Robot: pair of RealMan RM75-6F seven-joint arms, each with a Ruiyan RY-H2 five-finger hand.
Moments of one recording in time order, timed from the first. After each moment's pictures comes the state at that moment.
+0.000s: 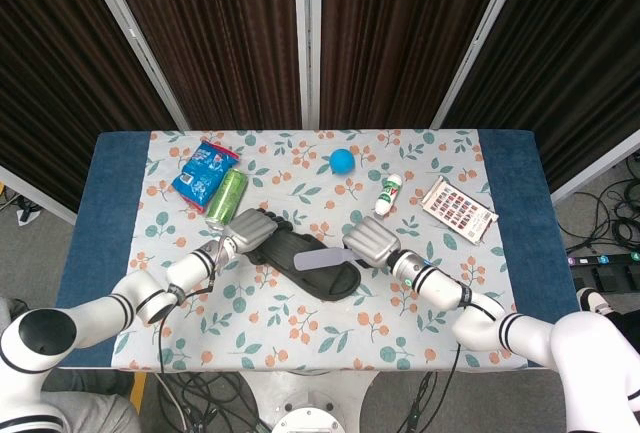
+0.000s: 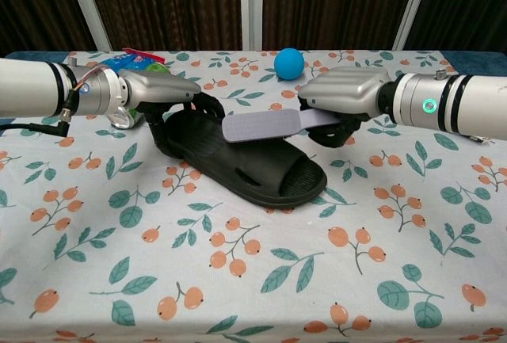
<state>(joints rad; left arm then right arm) -1.03 -1.67 -0.02 -0.98 1.47 0.58 -0.31 0.96 -1.63 0.02 -1.09 -1.54 0.72 0.05</state>
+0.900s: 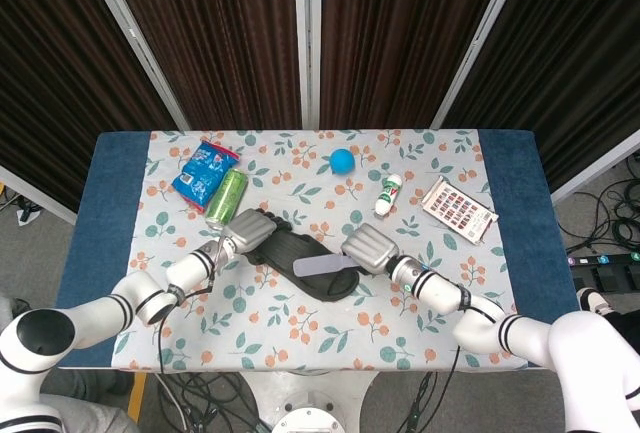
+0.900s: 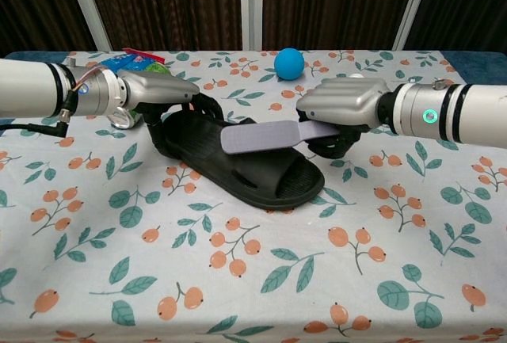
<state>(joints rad) -1.03 -1.67 -0.02 -0.99 1.46 0.57 -0.28 0.96 -1.62 -0.02 -1.12 -1.56 0.72 0.06</state>
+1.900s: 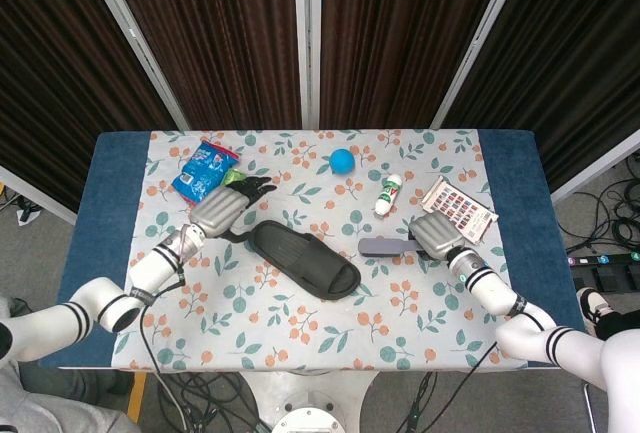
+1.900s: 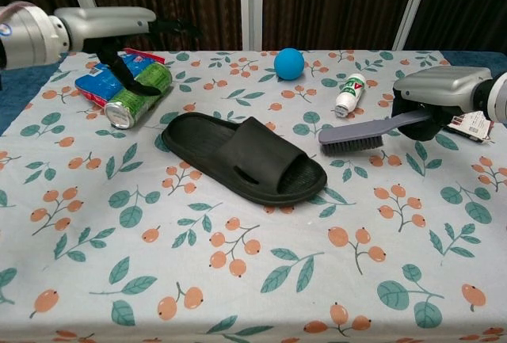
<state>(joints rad) -0.90 -1.45 -0.09 -1.21 1.42 0.83 -0.29 0.82 -1.48 0.00 -1.13 -1.32 0.70 -0.02</state>
